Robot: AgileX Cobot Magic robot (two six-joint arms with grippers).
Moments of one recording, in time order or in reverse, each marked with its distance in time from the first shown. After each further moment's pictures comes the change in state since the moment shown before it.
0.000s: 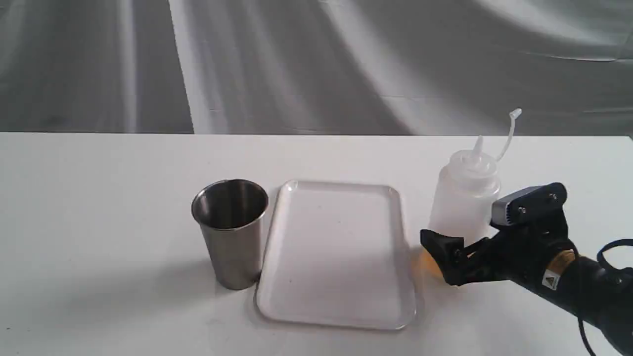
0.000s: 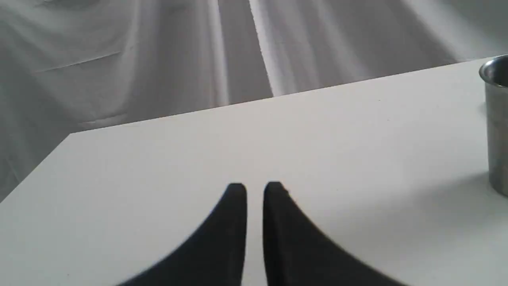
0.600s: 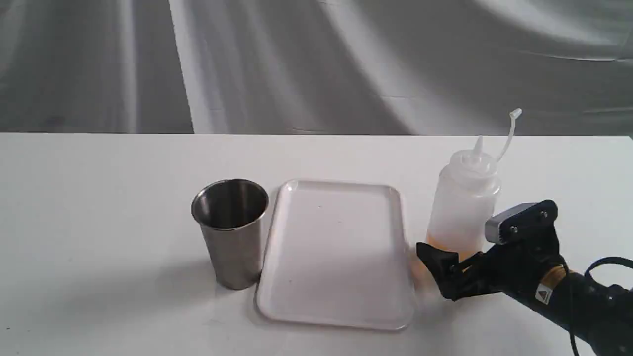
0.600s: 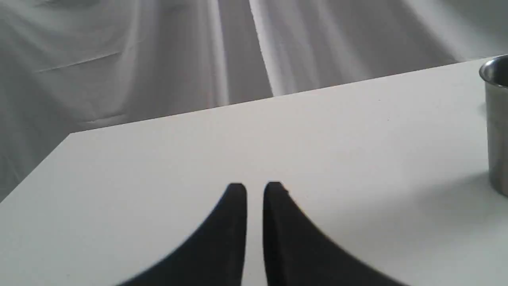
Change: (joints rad) left arm 0.000 0.000 0.000 0.000 0.000 0.000; right arm 0.001 0.097 -0.006 0.024 -0.104 -0.081
